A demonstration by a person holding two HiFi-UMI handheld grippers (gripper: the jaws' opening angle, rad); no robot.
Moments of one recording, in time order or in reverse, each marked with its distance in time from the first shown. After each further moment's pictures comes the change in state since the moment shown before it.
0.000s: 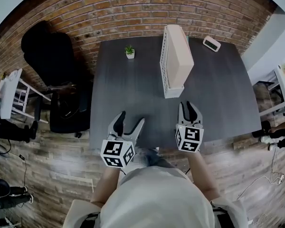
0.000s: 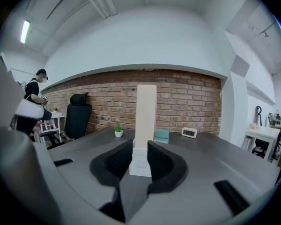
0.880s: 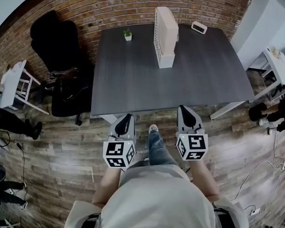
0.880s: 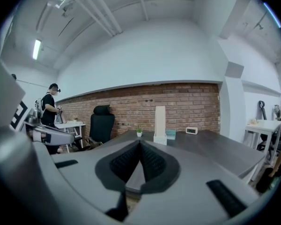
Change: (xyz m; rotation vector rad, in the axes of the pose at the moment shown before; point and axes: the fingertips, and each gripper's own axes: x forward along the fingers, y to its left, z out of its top) left arm -0.180 -0.083 -0.076 0.054 0.002 0.068; right arm -0.245 0.067 -0.012 0.039 -0.072 0.123
